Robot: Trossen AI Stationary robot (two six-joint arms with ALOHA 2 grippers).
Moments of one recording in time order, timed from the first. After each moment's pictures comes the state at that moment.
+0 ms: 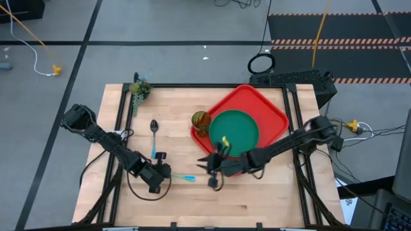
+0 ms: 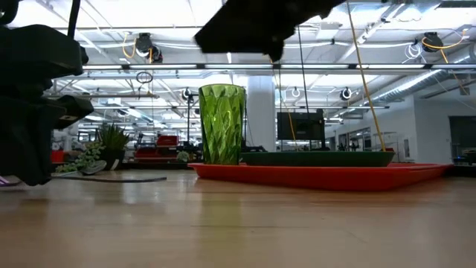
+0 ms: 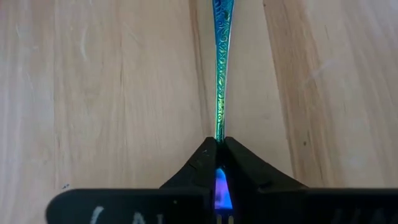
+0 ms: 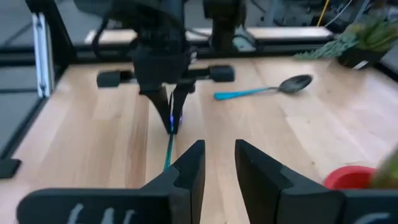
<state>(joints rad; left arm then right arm) -0.63 1.47 0.60 -0.23 -0.26 -0.44 0.36 1.79 1.10 0.24 0.45 0.22</state>
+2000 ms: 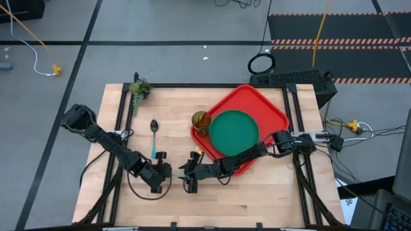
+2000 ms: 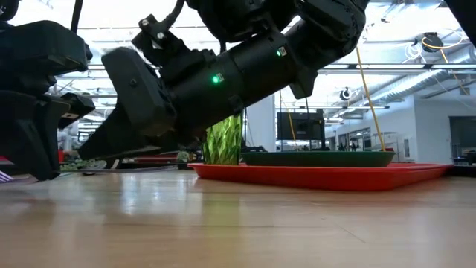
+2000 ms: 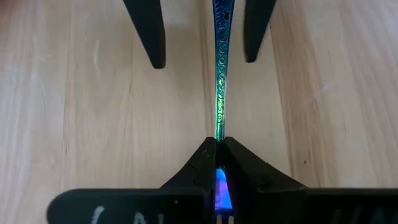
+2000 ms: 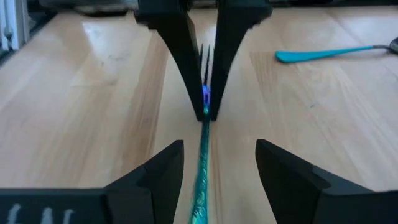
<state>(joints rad) -0.63 1.47 0.60 -0.21 -0.30 -0.47 0.29 2.29 1.40 0.43 0.25 0.20</state>
